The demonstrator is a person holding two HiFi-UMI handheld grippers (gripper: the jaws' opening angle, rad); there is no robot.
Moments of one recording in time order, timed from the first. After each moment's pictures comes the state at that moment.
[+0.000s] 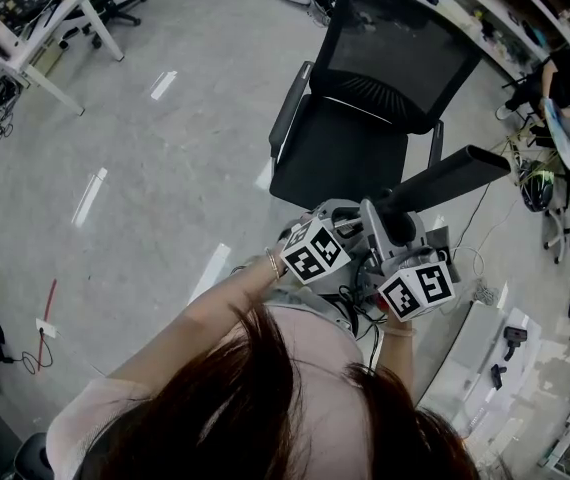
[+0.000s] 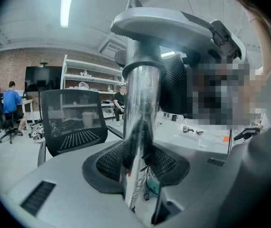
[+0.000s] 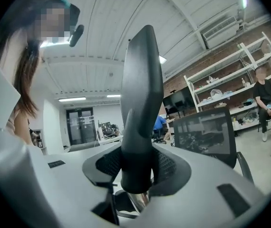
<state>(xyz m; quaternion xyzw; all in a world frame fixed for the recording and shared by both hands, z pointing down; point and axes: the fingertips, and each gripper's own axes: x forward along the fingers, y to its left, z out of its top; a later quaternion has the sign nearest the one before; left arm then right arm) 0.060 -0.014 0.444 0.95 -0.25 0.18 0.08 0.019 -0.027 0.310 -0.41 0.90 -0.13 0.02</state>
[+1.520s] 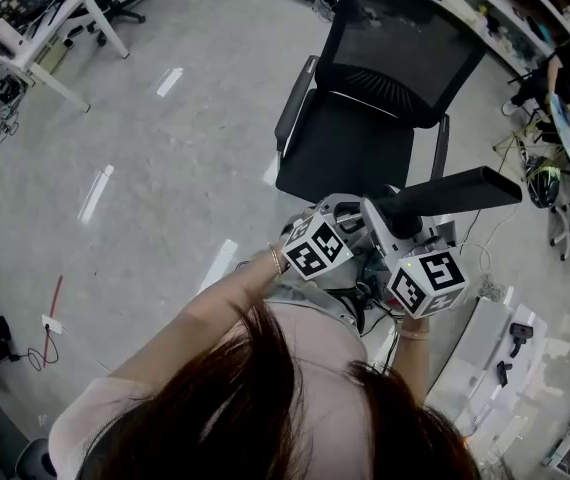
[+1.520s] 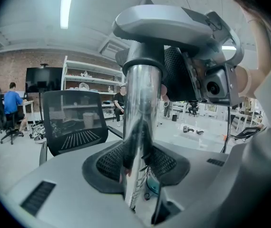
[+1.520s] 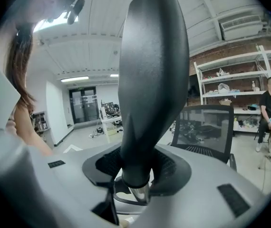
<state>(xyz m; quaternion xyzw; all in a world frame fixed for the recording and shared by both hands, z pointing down) 0.052 -0.005 0.441 0.95 -0.25 0.18 0.08 0.005 -0.014 0.315 -0.39 0.90 -0.14 -0.12</state>
